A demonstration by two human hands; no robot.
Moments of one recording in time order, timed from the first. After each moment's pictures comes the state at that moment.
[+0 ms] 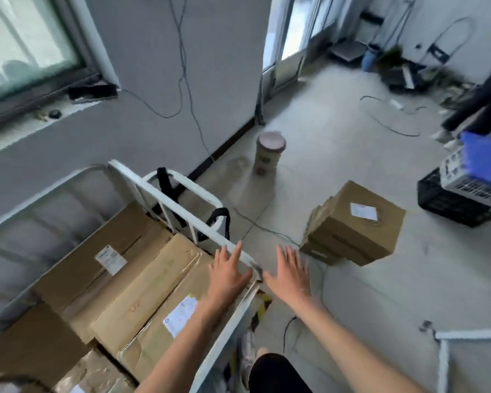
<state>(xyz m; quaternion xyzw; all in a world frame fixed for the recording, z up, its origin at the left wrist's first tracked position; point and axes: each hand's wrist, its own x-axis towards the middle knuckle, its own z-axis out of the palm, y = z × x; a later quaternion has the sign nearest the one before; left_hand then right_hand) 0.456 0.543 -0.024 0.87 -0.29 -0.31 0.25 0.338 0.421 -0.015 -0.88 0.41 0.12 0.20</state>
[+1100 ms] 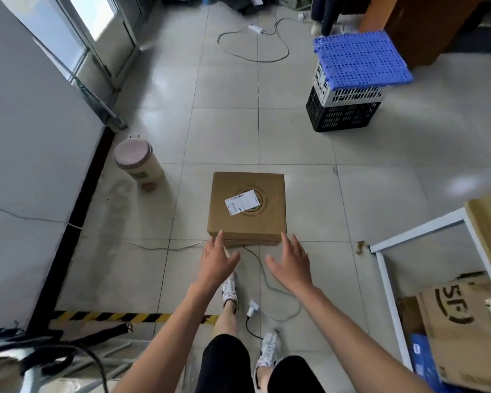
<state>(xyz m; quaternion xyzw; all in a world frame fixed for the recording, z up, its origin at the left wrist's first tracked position) 0.287 0.074 -0.088 0.80 -0.45 -0.38 0.11 0.089 0.042 -0.081 -0.66 0.66 0.00 0.36</state>
